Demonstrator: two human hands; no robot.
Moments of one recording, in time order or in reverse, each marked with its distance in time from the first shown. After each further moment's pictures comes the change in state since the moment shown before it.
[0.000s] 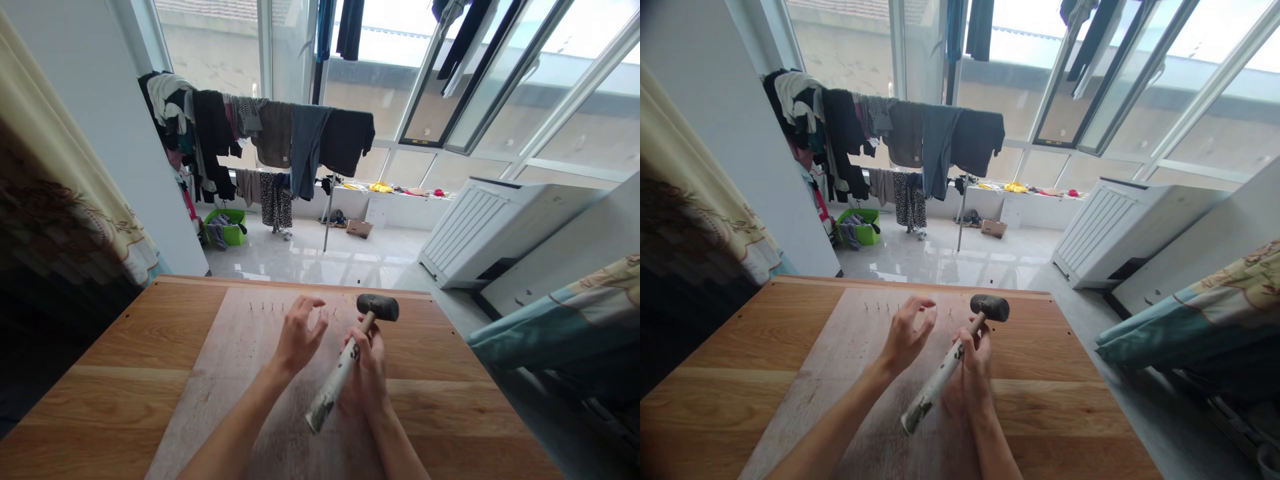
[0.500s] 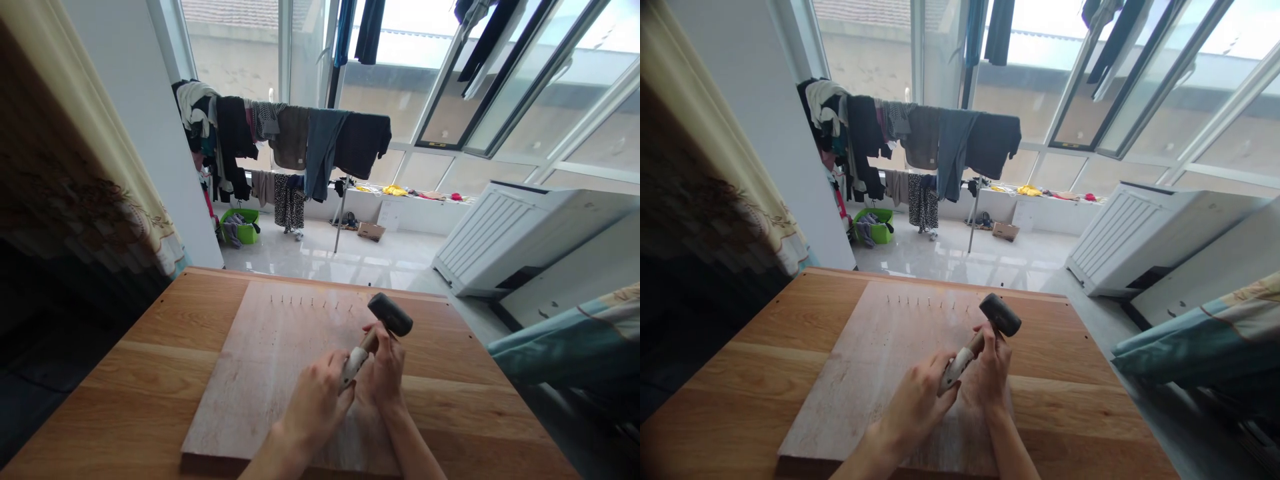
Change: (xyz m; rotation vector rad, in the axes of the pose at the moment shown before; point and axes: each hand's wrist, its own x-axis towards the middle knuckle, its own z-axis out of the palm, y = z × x) left_hand -0.089 0.042 -0.021 0.094 -0.391 -0.216; right_hand -0.010 0.001 -0.002 -0.285 0.069 -0.160
